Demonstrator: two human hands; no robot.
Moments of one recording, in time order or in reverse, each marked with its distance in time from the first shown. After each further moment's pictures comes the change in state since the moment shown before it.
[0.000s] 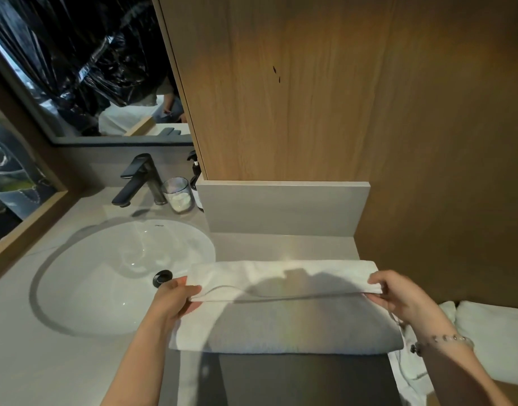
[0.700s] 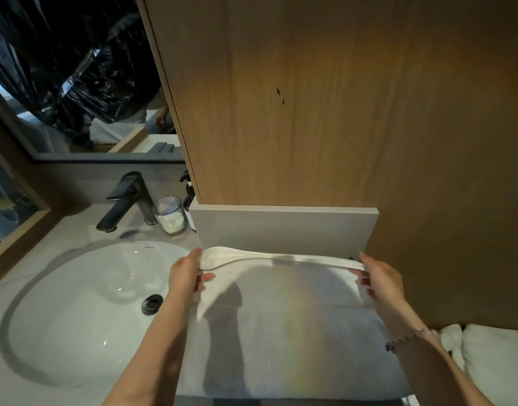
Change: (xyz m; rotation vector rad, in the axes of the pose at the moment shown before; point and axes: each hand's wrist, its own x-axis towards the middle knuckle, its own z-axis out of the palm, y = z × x) left_hand 0.074 0.062 0.051 -0.091 0.075 0.173; right_hand 0.028 -0.036 0.059 0.009 0.212 -0.377
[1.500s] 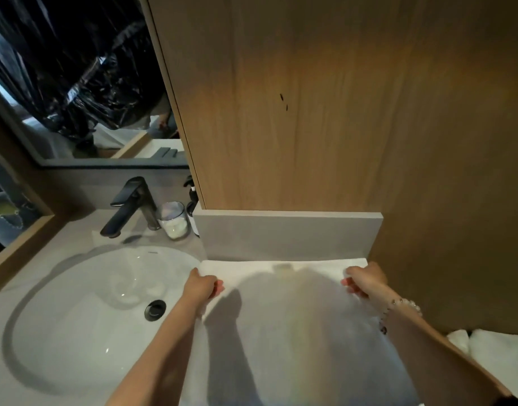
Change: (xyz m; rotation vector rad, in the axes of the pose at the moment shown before) left_hand 0.013 -0.023 0.007 0.266 -0.062 -0.019; right_hand 0.028 0.004 0.025 -0.519 -0.082 0.126
